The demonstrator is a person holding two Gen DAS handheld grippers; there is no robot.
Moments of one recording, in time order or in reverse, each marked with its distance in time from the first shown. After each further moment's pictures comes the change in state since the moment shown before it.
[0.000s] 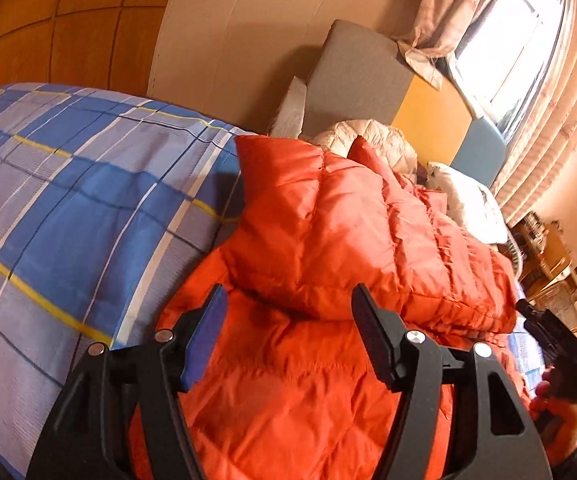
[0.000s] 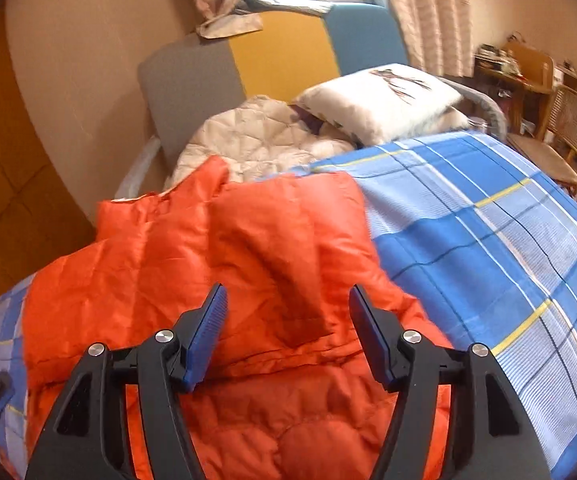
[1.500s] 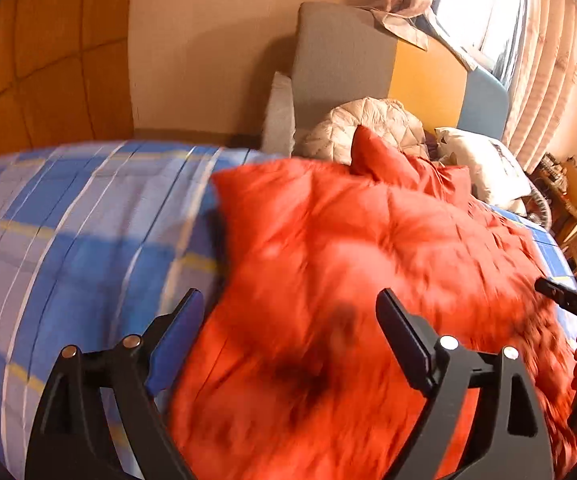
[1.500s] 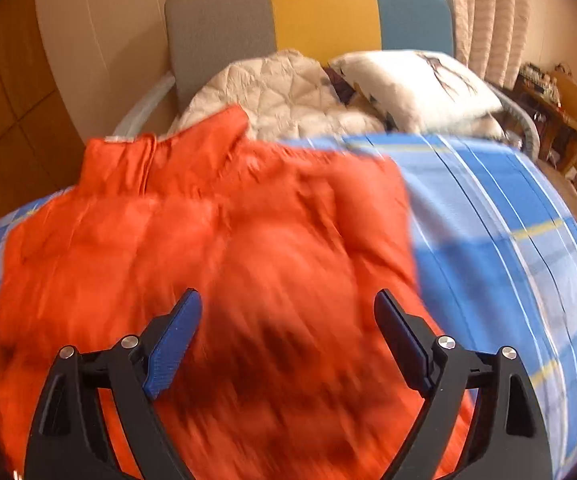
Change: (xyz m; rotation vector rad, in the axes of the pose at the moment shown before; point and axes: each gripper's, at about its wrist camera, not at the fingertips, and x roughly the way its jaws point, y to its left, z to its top) left arm 0.017 -0.008 0.025 0.192 0.036 0.065; right arm 0.046 0.012 0.016 -0.176 0.185 -0.036
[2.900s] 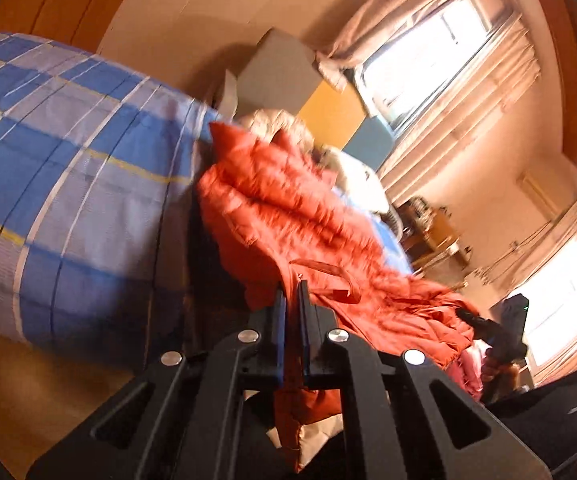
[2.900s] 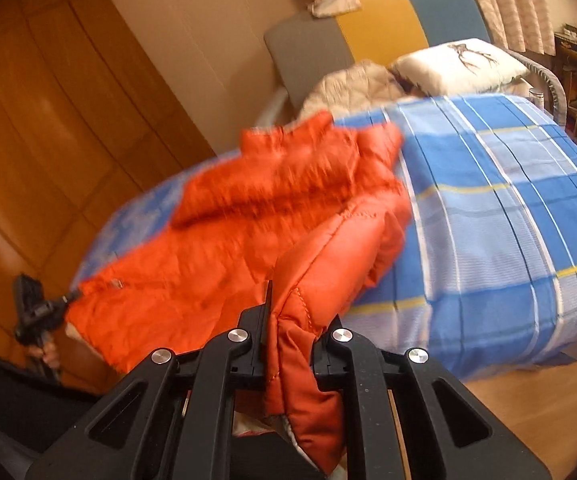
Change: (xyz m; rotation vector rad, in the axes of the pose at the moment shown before) left arm -0.222 0.128 -0.158 -0.212 -0.041 -0.523; right arm -0.249 -0.098 -0.188 0.034 -0.094 0.521
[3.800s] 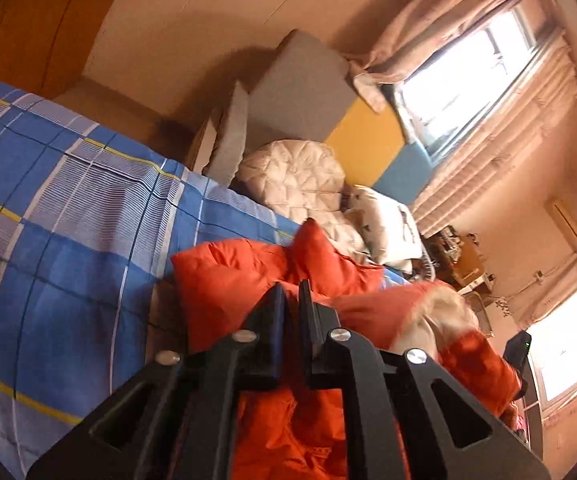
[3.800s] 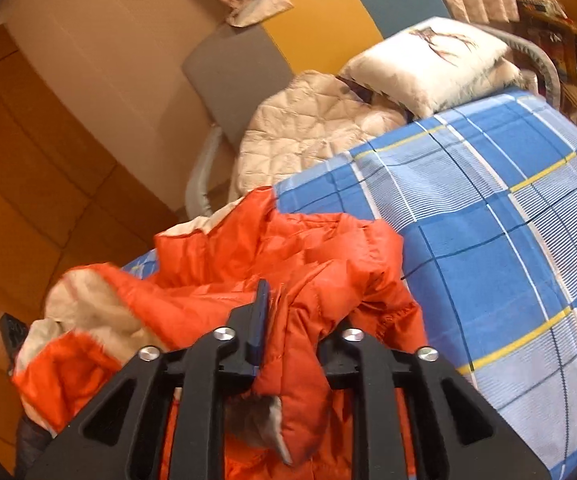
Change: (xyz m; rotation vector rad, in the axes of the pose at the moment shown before) left arm 0.214 0.029 0.218 -0.046 0.002 0.097; right arm 0.172 -0.065 0.177 0.223 -0.021 -0.124
